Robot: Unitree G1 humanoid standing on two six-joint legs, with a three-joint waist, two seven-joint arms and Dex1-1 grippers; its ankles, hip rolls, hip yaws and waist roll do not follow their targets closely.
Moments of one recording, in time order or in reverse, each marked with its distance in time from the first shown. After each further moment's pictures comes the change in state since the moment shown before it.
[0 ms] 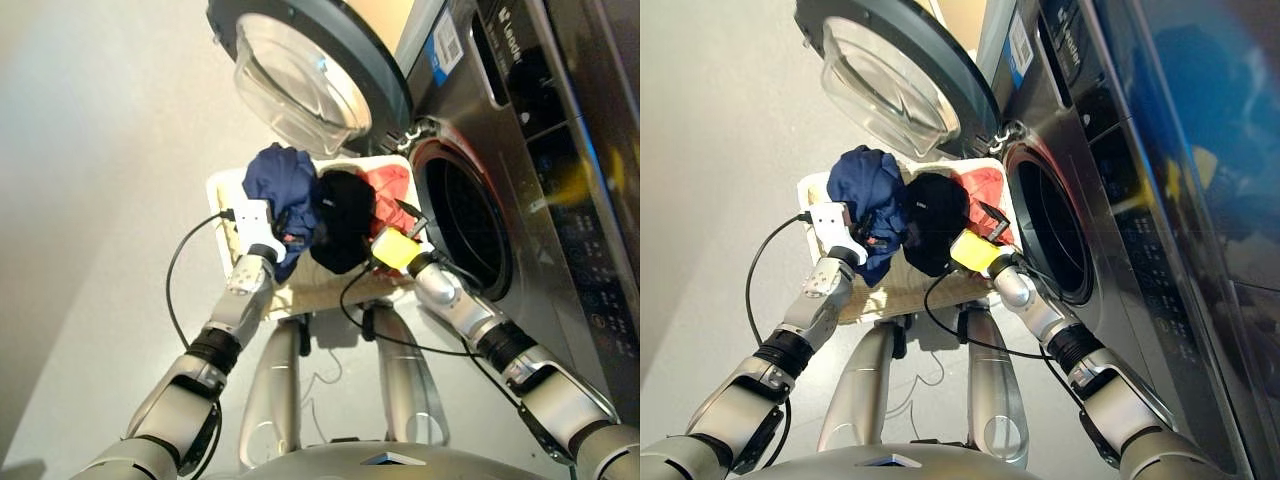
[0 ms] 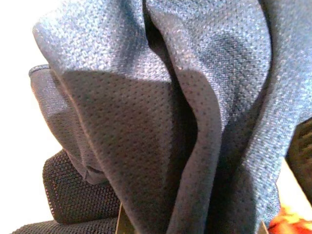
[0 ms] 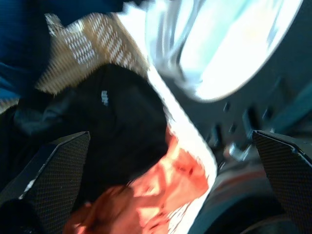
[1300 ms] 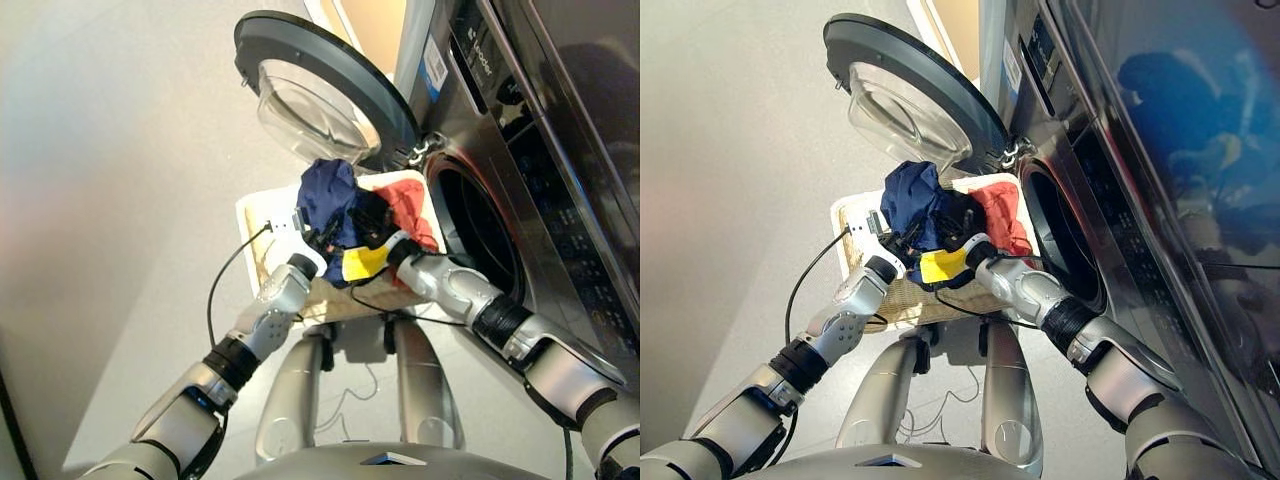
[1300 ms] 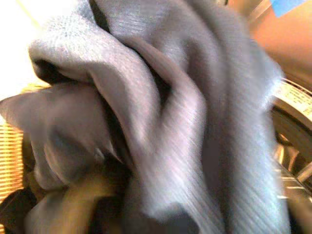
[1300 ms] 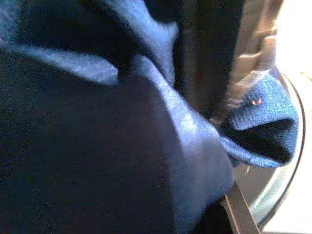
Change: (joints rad) left arm 0.013 -0.019 -0.183 -0.136 -0.446 0.091 -0.091; right arm -0.124 -0.009 0.136 -0.023 -0.375 0.083 -0.155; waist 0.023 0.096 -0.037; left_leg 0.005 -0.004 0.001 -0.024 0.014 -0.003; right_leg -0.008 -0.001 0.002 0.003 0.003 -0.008
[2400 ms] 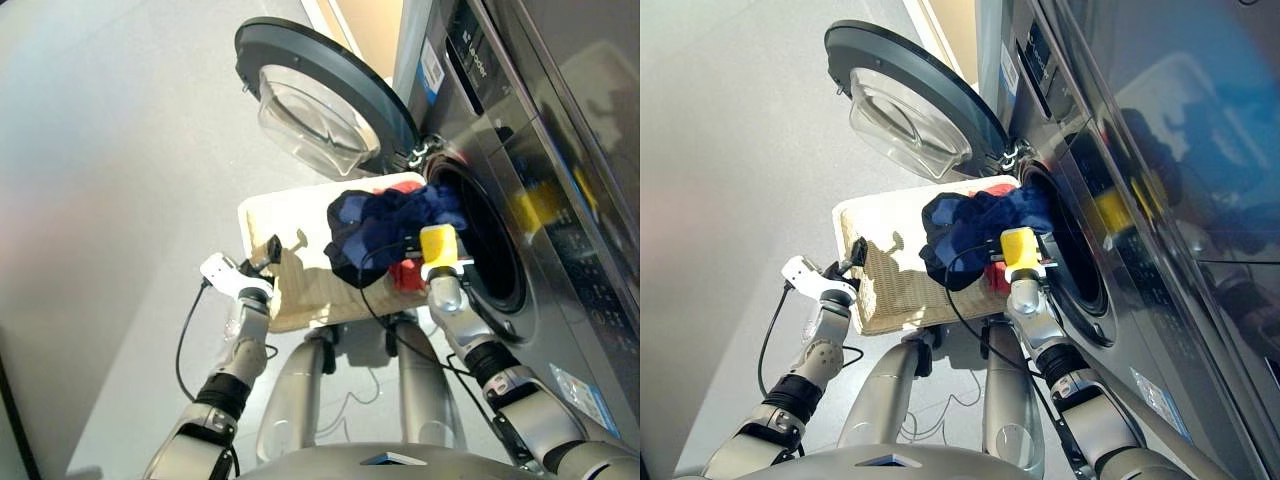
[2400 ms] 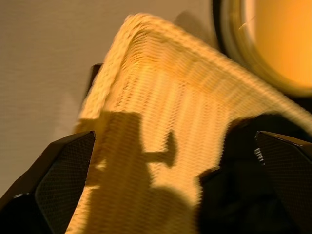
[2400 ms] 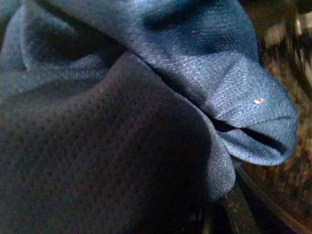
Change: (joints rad) left arm 0.175 -0.110 0.372 0.330 0.185 -0.151 0.169; right arm 0.219 0.239 -0.549 0.225 0.939 -0.114 -0.177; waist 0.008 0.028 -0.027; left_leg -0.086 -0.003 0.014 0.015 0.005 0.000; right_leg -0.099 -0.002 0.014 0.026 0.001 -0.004
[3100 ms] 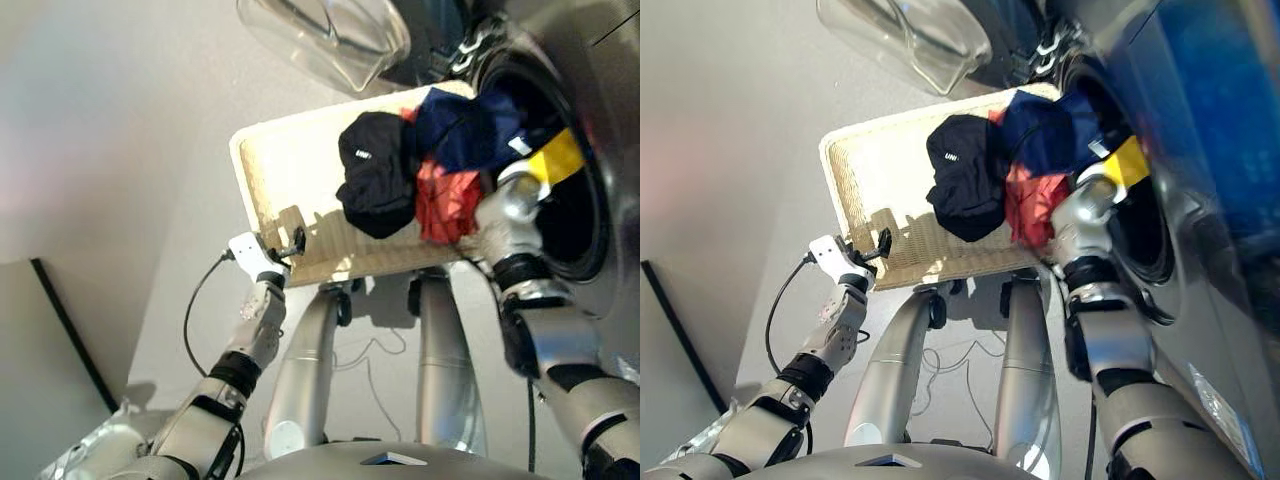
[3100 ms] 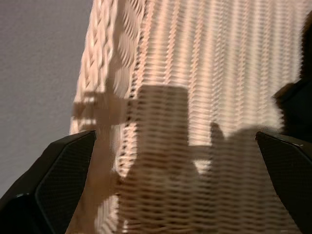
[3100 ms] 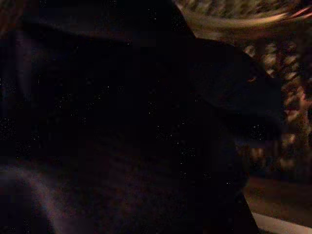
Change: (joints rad) left arm -0.108 0.036 -0.103 -0.039 0.084 -0.001 0.004; right arm -0.603 -0.299 -0.360 0.208 0.440 -0.146 -0.187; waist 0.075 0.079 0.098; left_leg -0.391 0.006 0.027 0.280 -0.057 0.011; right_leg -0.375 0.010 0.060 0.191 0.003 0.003
